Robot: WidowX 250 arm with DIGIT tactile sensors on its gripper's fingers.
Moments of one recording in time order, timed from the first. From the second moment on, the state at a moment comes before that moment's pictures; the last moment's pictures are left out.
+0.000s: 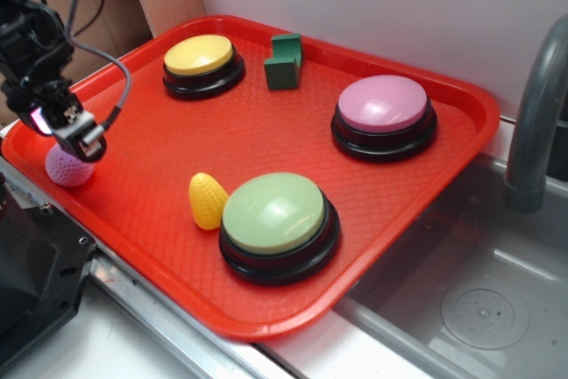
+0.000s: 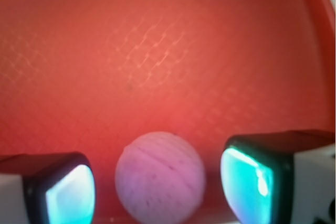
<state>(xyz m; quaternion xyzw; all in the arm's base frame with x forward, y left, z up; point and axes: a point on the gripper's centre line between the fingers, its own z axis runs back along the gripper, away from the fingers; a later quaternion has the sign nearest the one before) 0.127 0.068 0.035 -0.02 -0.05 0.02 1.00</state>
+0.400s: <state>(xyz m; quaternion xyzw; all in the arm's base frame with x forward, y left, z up) 0.126 0.070 0.014 0.04 0.02 0.01 1.00</state>
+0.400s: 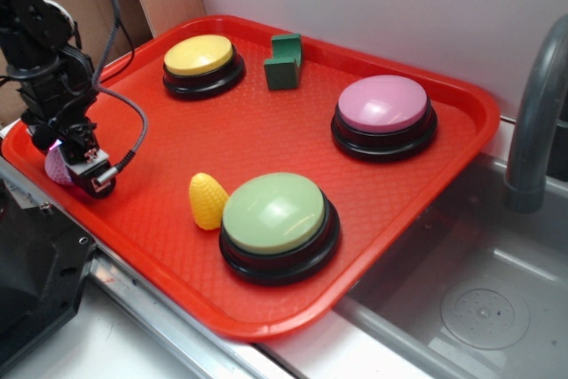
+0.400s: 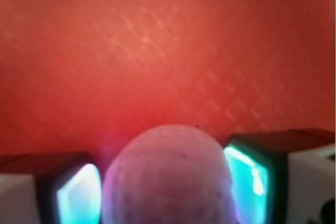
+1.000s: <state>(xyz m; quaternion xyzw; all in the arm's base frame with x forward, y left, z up) 0.154 0.049 0.114 0.05 -0.01 0.02 1.00</state>
